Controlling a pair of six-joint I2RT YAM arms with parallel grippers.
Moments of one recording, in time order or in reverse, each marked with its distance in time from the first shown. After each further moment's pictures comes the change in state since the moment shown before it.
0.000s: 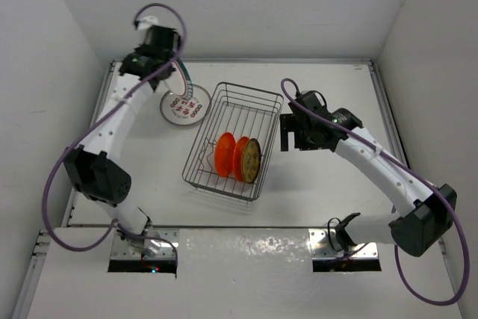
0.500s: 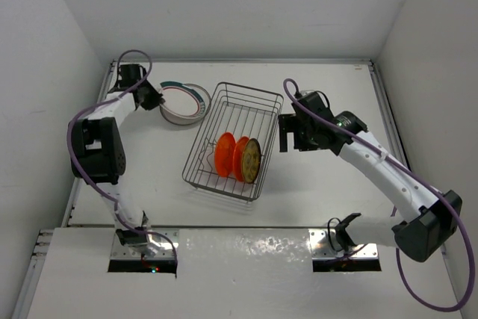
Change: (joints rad) left arm 0.508 0.195 -0.513 0.592 0.825 -0.218; right arm -0.001 -0.038 -0.015 0.052 -0.081 -0.029
